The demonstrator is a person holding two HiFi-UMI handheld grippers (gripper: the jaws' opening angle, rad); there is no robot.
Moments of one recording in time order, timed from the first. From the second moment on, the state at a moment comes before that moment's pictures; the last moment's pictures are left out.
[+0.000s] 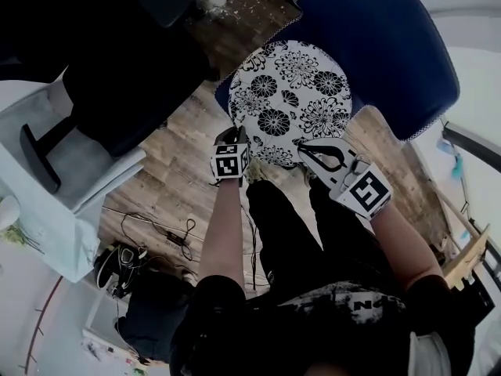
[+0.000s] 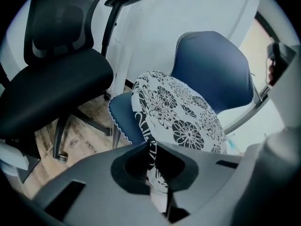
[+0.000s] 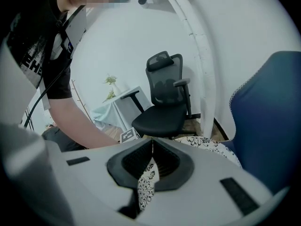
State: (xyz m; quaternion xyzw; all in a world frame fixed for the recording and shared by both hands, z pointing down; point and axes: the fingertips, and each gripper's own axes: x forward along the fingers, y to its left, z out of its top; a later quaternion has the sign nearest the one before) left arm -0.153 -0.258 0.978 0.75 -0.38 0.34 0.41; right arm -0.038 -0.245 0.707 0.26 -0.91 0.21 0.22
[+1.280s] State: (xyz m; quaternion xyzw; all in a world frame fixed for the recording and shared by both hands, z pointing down) left arm -0.090 -0.257 0.712 0.82 -0.40 0.27 0.30; right arm 0.012 -0.241 0.605 0.28 -0.93 0.17 0.18
